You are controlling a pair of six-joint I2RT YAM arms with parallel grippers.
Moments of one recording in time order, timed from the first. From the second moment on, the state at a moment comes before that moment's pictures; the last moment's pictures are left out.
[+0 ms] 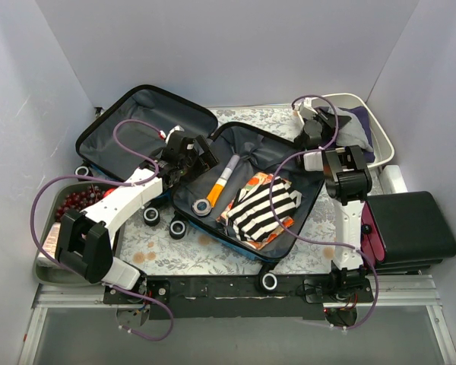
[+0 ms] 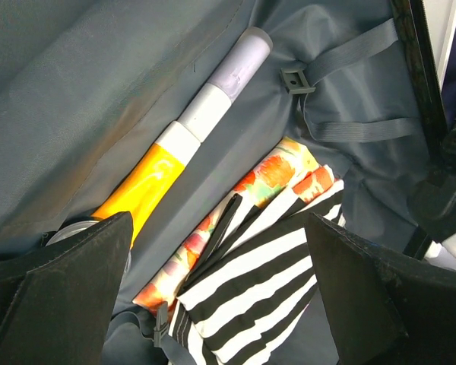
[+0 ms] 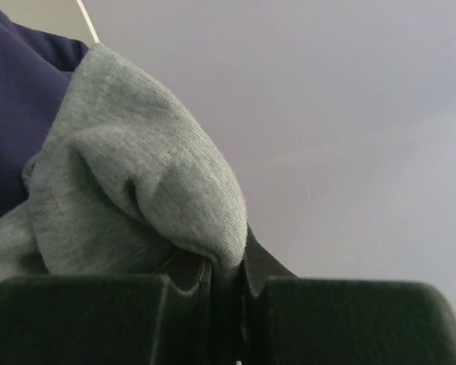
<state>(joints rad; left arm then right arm) -0.51 1.45 1.12 -0.40 -0.07 -0.95 0.20 2.26 1.32 1.22 1.00 -1.50</state>
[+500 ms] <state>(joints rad) -0.51 1.49 1.12 -0.35 -0.04 -0.95 0.04 2.30 1.48 1.22 0.99 -1.43</state>
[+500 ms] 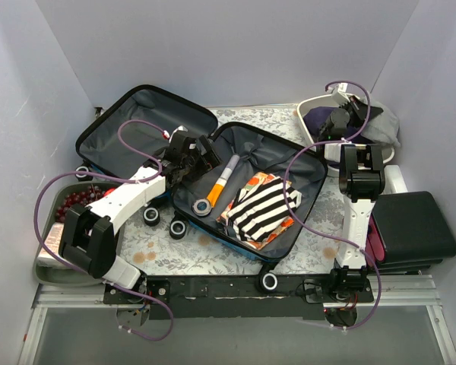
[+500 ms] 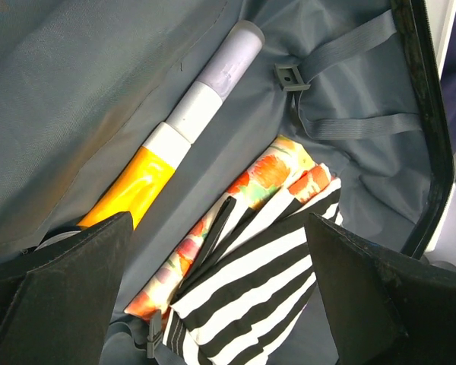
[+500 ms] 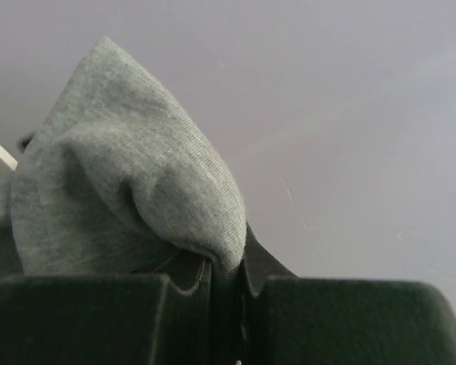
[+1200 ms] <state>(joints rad) -0.51 1.50 1.12 -0.34 -0.04 -0.95 0.12 2.29 1.47 0.62 0.85 -0.69</state>
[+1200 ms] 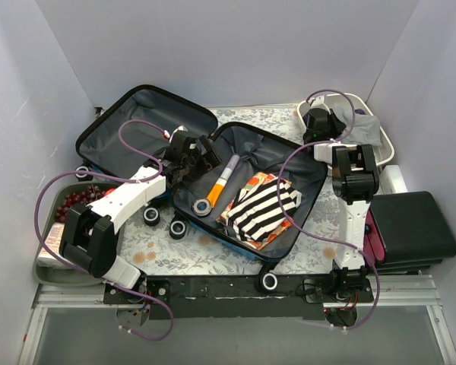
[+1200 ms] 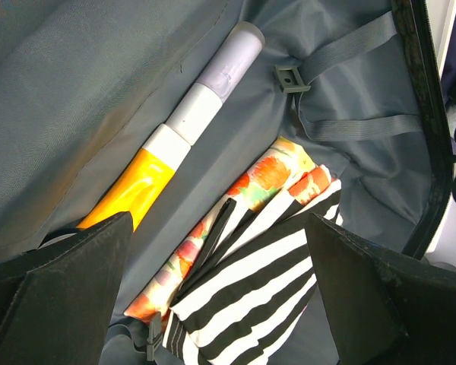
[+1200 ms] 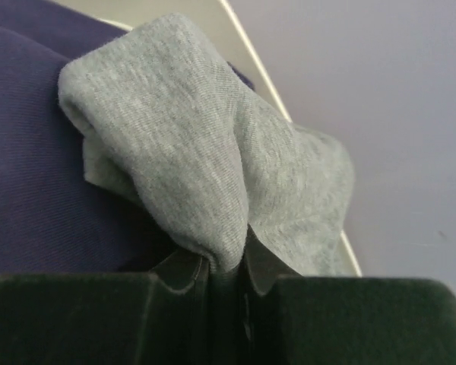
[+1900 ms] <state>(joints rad) -0.51 1.50 1.12 -0.33 -0.01 -0.95 0.13 1.92 1.16 0.45 0.67 -0.35</state>
